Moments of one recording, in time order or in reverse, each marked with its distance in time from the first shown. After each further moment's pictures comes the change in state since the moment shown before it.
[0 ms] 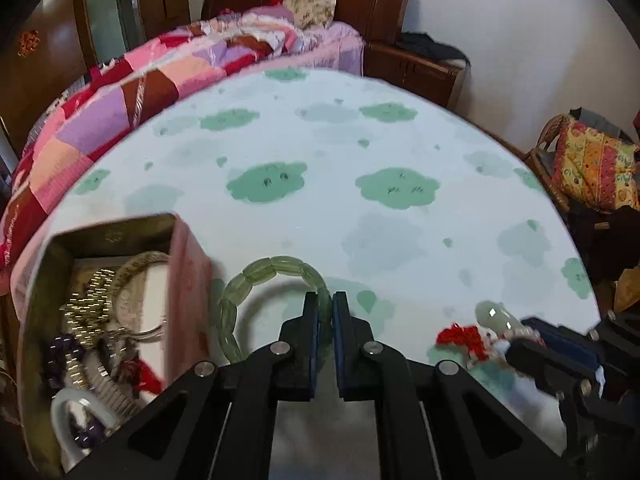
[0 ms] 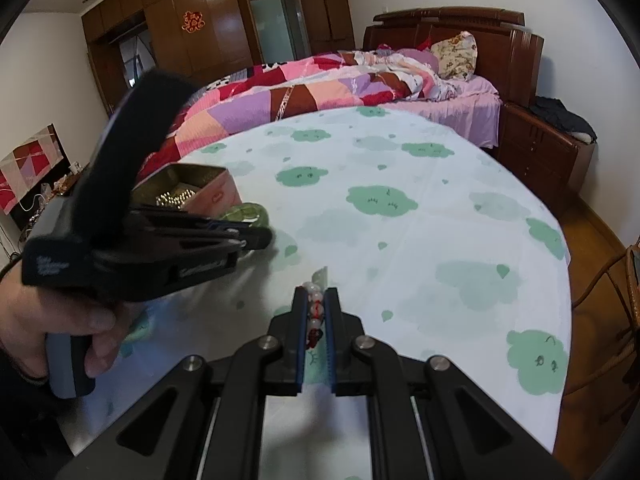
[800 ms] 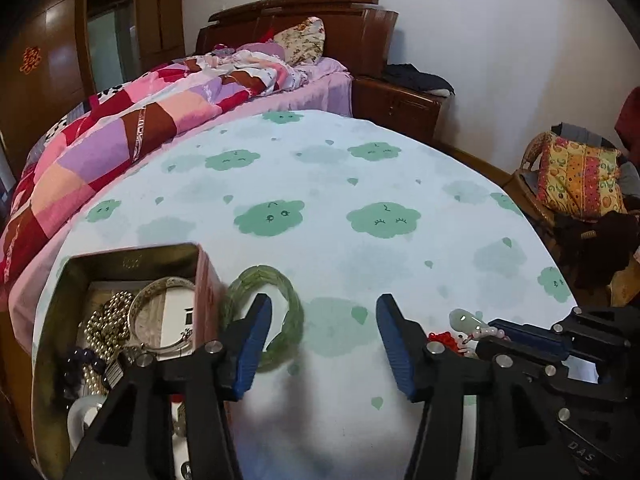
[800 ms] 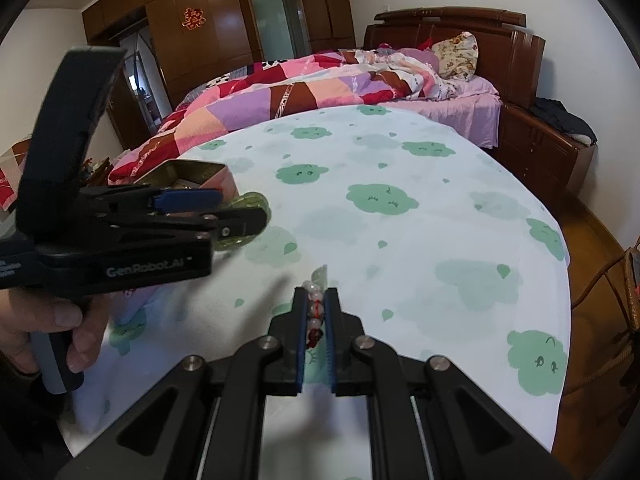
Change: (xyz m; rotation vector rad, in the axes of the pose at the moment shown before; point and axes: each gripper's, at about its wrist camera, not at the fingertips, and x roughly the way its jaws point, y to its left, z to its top) left arm -0.016 0.005 -0.002 0.031 -0.110 -0.034; right arm 0.006 0.000 -0.003 -0.009 0.017 -0.006
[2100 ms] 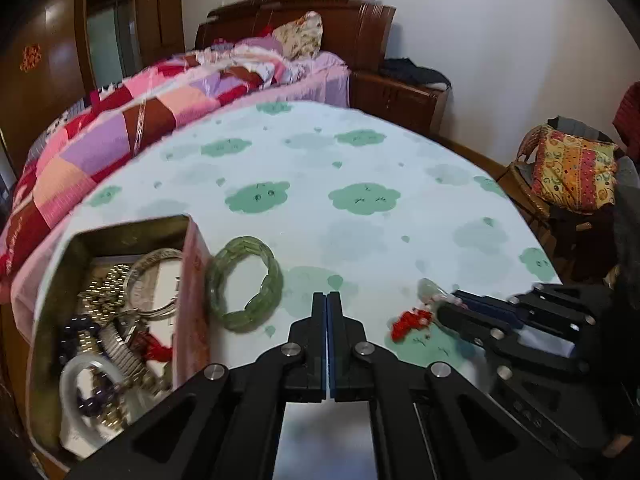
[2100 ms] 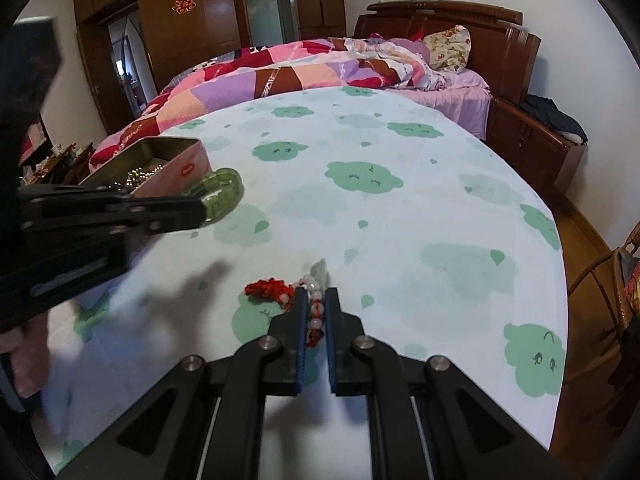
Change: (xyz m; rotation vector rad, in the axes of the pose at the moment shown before) left arm -0.025 -0.017 -0.020 -0.001 0.001 0.003; right arm 0.015 -0.007 -0.008 -0.016 0.045 -0.065
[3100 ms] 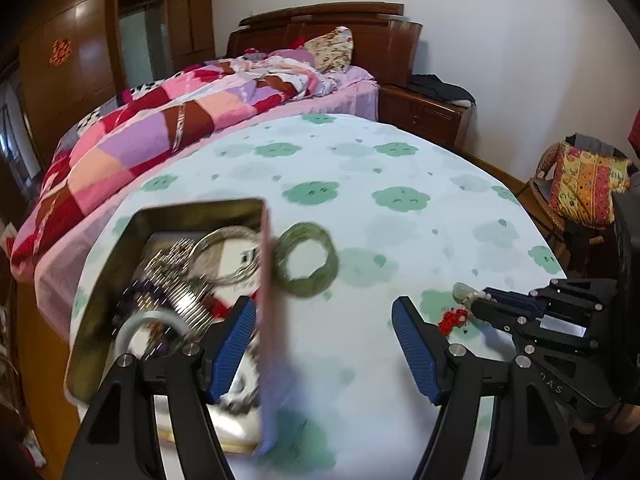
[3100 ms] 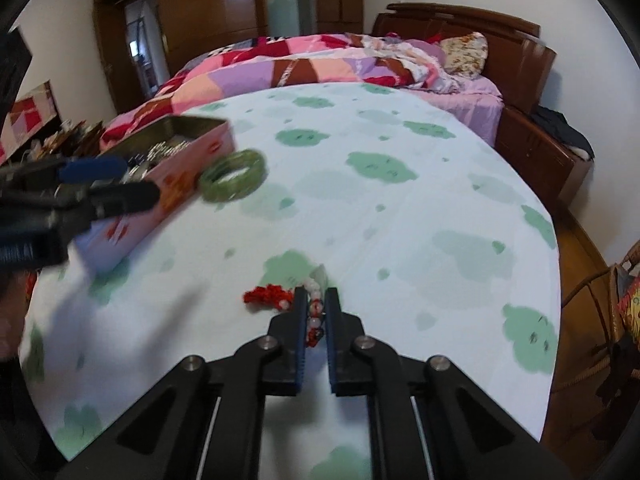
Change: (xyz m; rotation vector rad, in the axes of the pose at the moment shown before) left arm -0.027 0.022 -0.016 -0.047 -0.036 0.085; right arm -0.010 0.013 -0.007 -0.058 0.025 -0.001
